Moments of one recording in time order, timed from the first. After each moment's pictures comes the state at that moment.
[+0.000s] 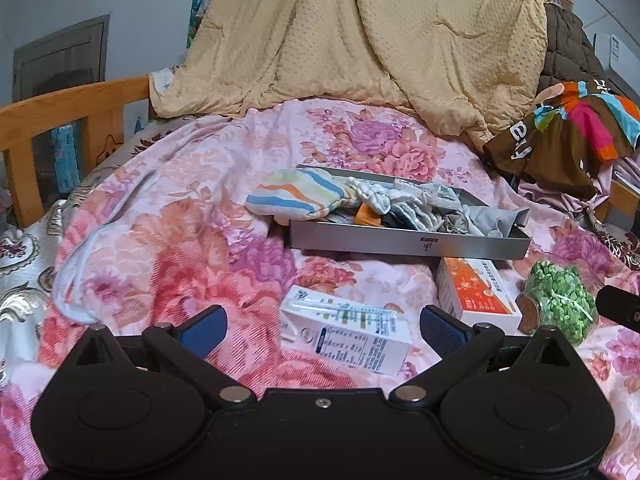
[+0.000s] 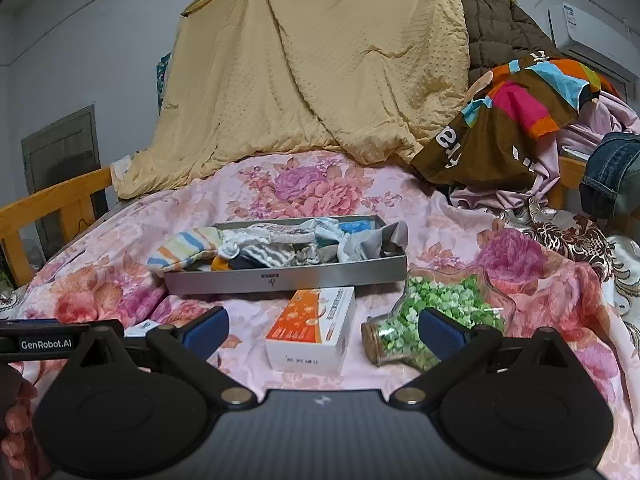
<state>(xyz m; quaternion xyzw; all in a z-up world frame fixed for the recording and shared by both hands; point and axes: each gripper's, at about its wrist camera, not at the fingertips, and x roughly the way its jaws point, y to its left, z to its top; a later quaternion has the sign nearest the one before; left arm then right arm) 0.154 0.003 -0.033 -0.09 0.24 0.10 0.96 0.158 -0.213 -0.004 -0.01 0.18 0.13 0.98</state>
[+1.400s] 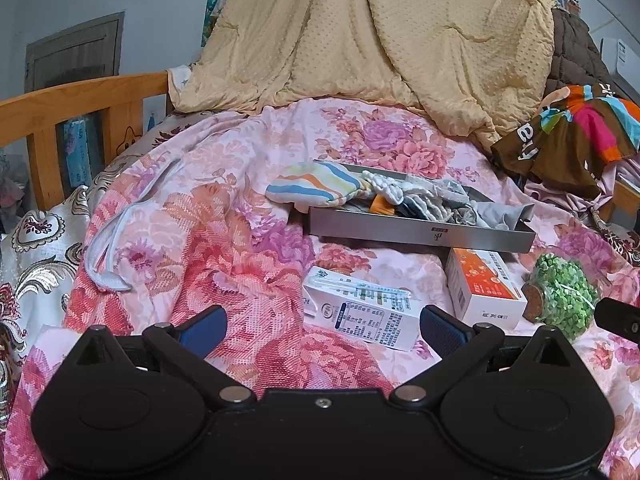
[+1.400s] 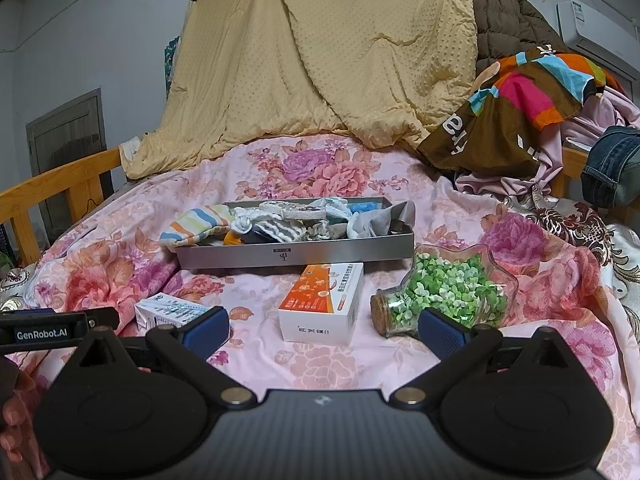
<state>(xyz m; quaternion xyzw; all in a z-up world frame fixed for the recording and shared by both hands) 0.128 0.008 -0.040 -0.10 0.24 0.11 0.96 0.140 -0.208 -0.012 -0.02 0.20 0.14 0.97</state>
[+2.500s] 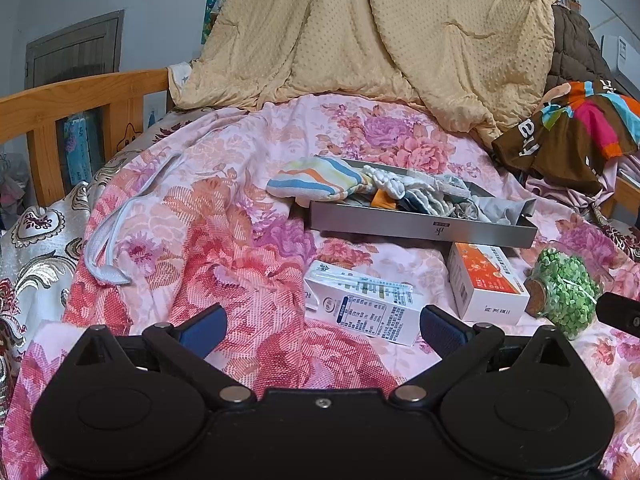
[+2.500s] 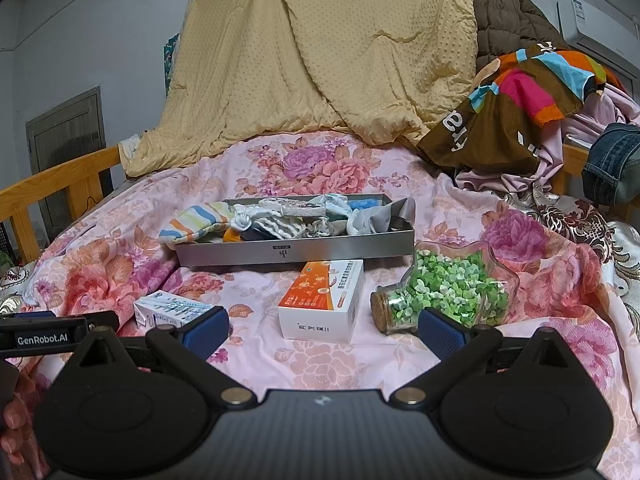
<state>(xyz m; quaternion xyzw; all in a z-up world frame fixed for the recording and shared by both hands) 0.129 0.009 -0.043 -0.10 0.24 0.11 0.96 0.140 -0.208 -0.012 -0.02 0.20 0.14 0.97</state>
